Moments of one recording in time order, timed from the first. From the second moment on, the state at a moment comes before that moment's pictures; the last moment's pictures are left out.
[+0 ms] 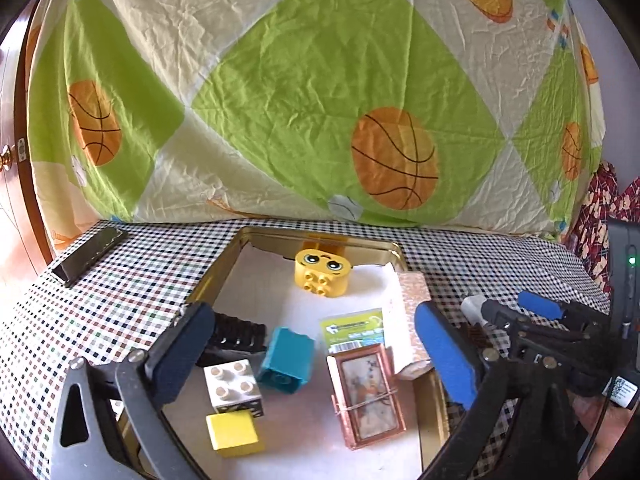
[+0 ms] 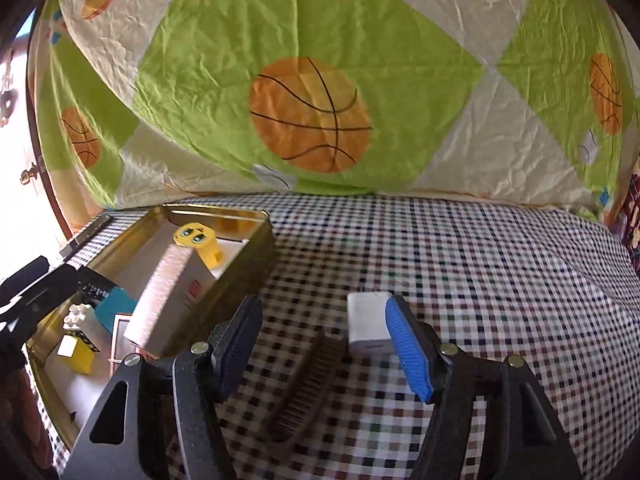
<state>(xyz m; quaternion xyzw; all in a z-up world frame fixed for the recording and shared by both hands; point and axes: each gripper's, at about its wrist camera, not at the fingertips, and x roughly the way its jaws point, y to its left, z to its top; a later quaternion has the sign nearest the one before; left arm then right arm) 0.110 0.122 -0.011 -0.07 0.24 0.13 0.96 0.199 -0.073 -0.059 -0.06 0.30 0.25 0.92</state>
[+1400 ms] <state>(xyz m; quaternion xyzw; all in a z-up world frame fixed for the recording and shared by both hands) 0.265 -0.026 -0.053 0.02 0.36 0.07 0.93 0.287 -0.193 -0.081 -0.02 0.37 0.16 0.92</state>
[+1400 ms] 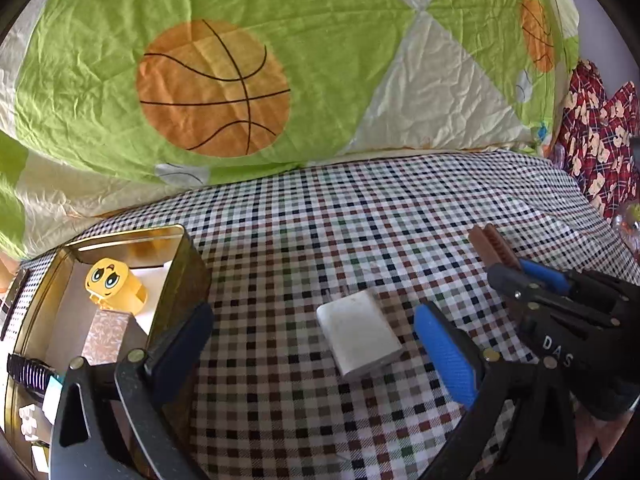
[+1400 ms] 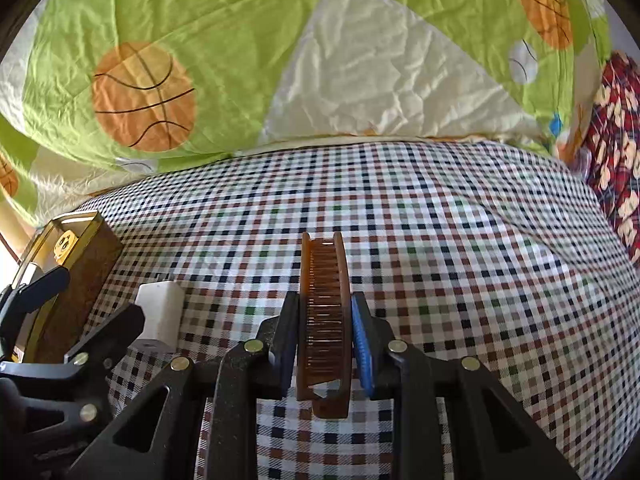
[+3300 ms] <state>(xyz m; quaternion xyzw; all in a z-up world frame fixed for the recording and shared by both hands) 0.232 -0.023 -0.051 -0.03 0.33 0.01 0.94 0.232 -0.180 -0.056 -0.04 0.26 0.20 0.95</state>
